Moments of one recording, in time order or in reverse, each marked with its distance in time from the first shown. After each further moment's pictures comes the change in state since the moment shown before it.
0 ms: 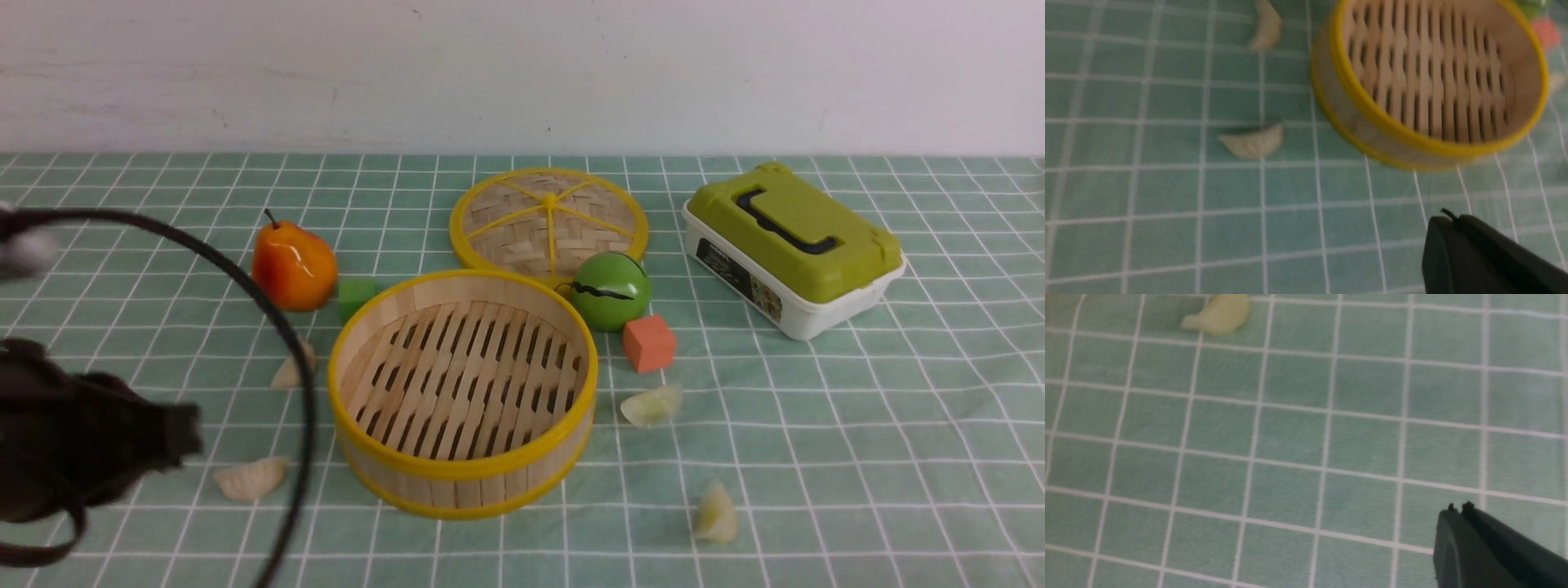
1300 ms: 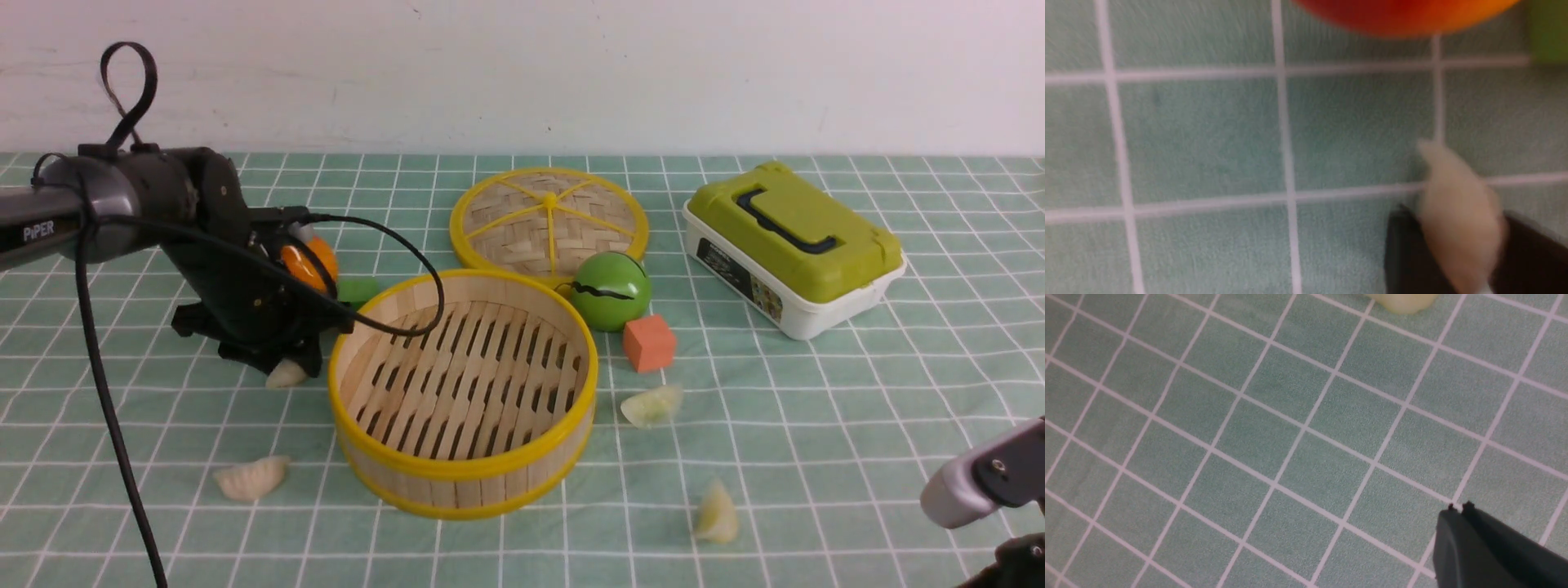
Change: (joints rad) right arm 0.151 0.169 -0.008 0.213 -0.104 -0.315; left arm 0.180 1.167 -0.841 0.094 0.089 0.127
